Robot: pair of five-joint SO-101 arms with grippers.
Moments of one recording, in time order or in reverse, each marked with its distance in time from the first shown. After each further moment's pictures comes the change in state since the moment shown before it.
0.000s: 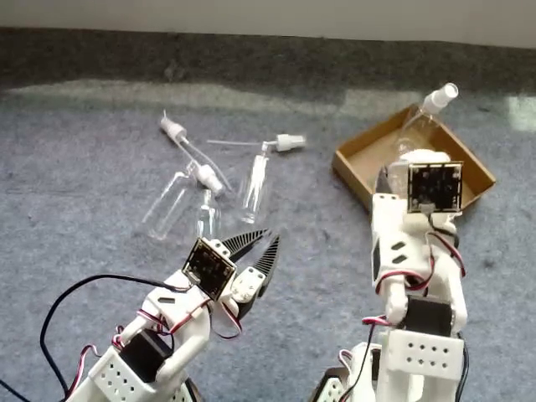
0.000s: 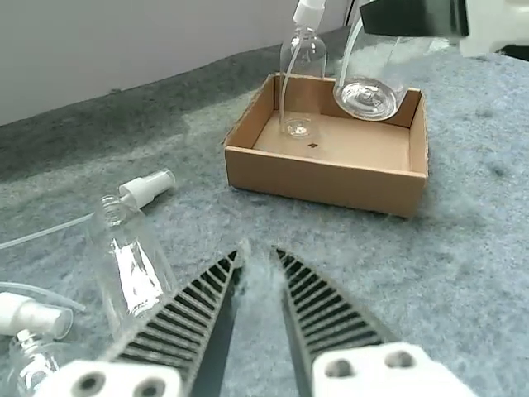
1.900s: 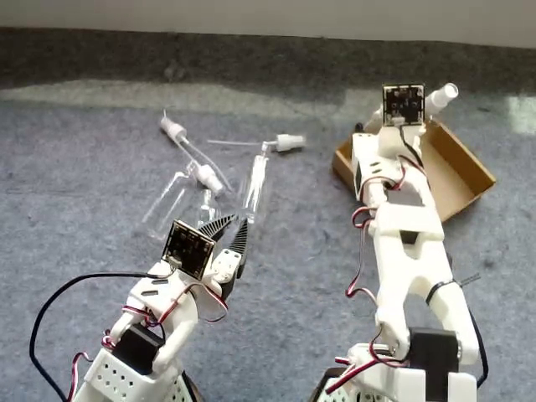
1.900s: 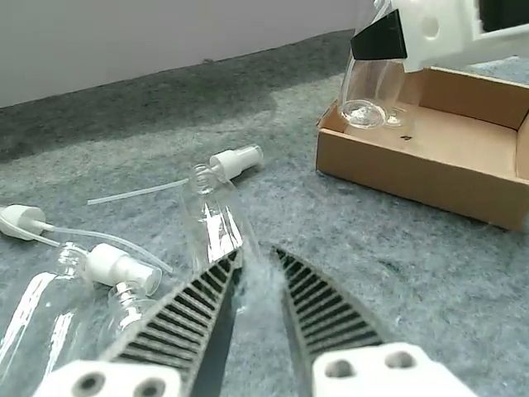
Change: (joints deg) left arm -11.3 0.0 0.0 2.8 0.0; right arm -6.6 56.9 -22.8 -27.7 -4.4
